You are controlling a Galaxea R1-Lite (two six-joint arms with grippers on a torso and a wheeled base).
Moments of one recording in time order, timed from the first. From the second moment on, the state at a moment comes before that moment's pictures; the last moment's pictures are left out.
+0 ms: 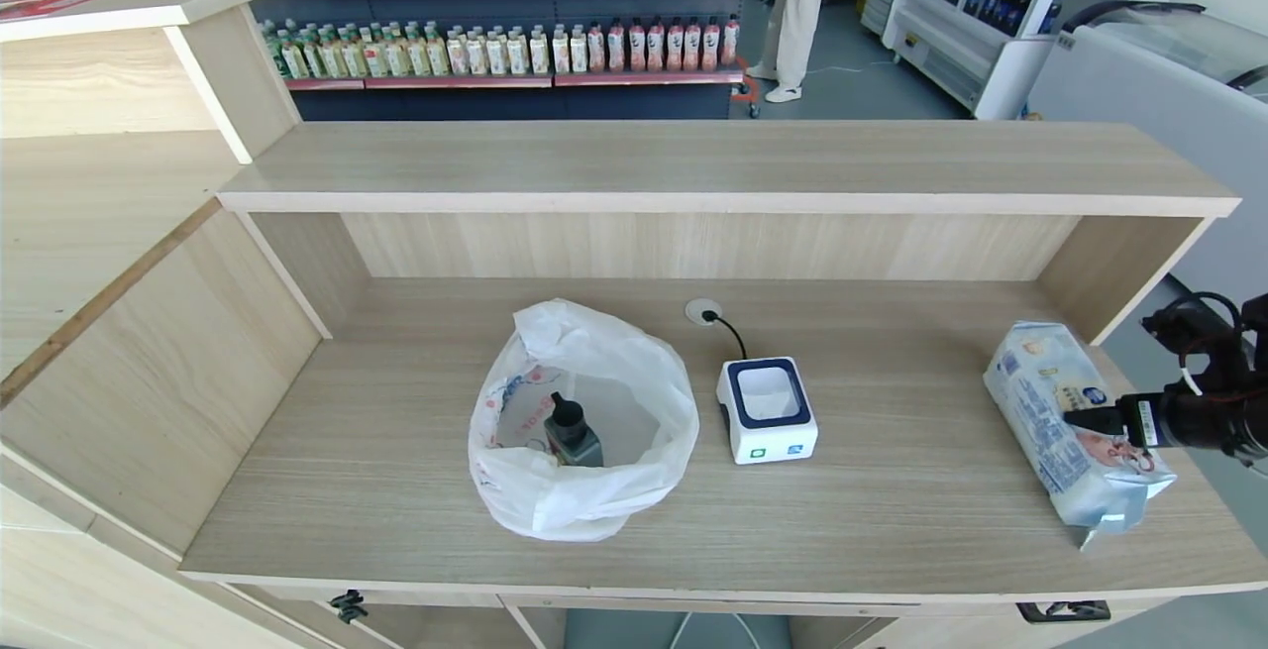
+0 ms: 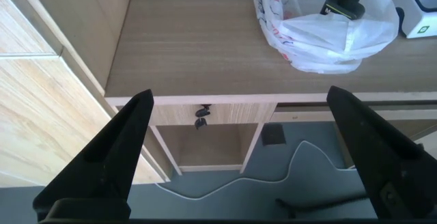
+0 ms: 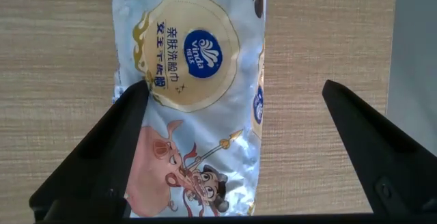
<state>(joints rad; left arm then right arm) -0.08 0.10 0.00 0.00 0.00 0.00 -0.47 1.96 -0.96 -0.27 0.26 -0.39</state>
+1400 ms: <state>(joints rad) -0.08 0.10 0.00 0.00 0.00 0.00 -0.49 1.96 -0.85 -0.37 0.38 -0.44</state>
